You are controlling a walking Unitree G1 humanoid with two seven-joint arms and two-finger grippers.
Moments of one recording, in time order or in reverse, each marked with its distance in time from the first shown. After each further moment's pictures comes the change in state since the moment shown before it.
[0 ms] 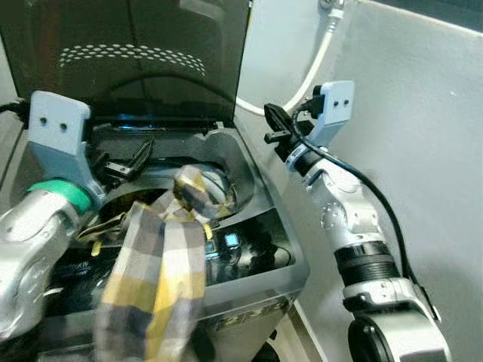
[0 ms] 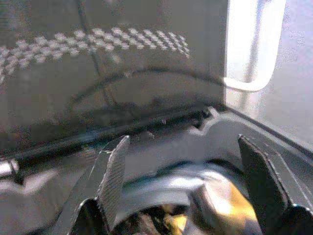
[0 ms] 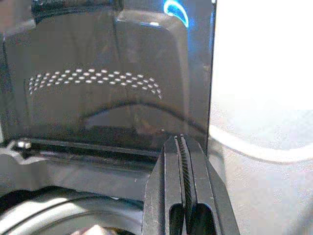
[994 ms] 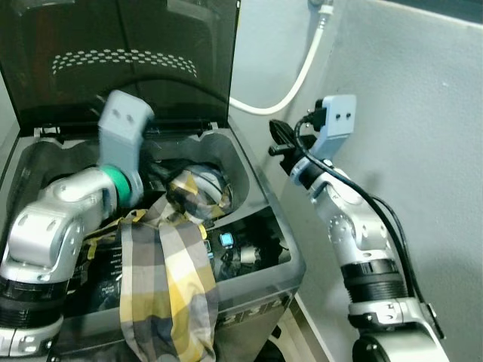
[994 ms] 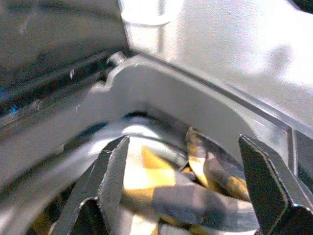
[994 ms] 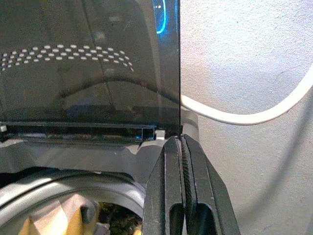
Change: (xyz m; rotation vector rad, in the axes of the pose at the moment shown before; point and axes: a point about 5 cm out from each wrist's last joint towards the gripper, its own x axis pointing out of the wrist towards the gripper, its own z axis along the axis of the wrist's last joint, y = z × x) left arm 0.018 -0.024 -0.026 0.060 0.242 -0.320; right arm -0.009 -0.009 -0.002 -0.021 0.096 -0.059
